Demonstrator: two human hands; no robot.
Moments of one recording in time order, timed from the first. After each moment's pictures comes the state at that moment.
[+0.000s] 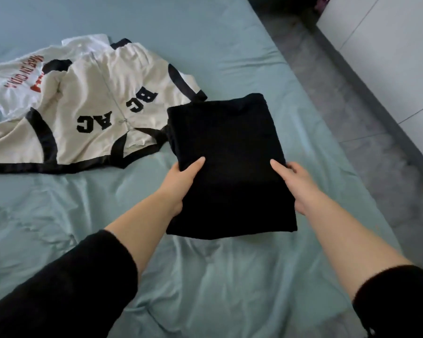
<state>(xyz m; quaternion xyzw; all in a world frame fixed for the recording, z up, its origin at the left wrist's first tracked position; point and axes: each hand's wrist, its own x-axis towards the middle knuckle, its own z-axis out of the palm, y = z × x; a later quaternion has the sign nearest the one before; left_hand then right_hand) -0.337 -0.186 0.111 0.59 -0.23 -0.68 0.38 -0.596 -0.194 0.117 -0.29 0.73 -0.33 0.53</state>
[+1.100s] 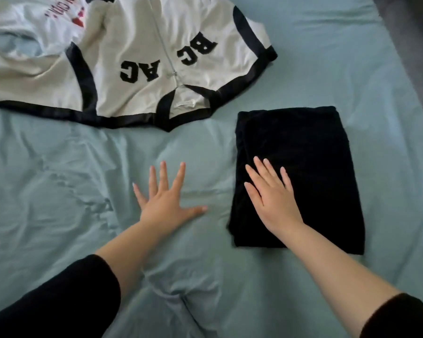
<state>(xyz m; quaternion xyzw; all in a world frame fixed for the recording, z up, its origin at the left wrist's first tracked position) -0.200 -0.109 -0.031 0.77 -0.57 -0.29 -0.02 -0.444 -0.164 -0.005 -0.82 0.55 0.00 0.18</state>
